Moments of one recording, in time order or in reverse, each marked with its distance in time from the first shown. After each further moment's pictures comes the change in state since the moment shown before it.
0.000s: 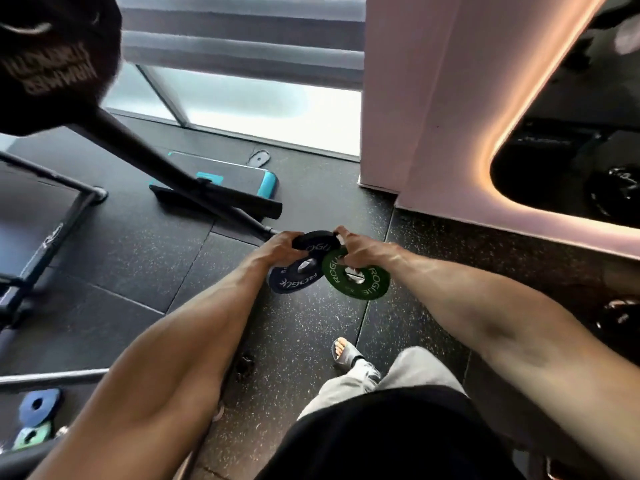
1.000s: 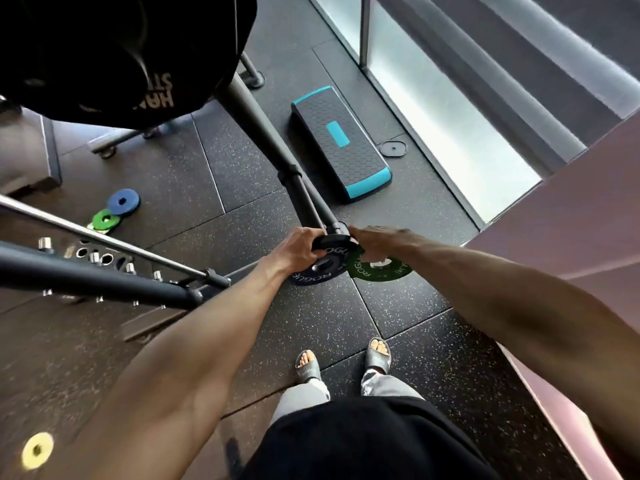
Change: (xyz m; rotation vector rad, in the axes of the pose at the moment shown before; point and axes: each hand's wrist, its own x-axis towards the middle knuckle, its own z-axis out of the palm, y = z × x) left_hand 0.064 -0.004 -0.064 -0.304 0.471 -0.417; right_hand 0.220 -0.099 -0.150 -0.897 -0.405 -0.602
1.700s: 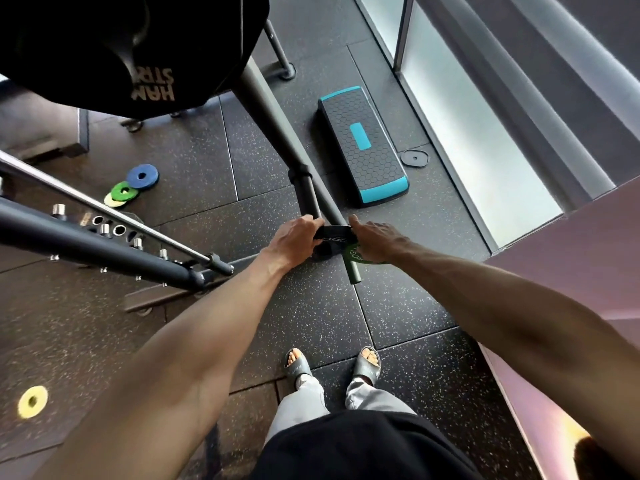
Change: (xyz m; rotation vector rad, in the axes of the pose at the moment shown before) left_hand 0.011 0.009 -0.005 0.226 0.238 0.004; right_hand 0.023 0.016 -0.008 -0.016 0.215 -0.115
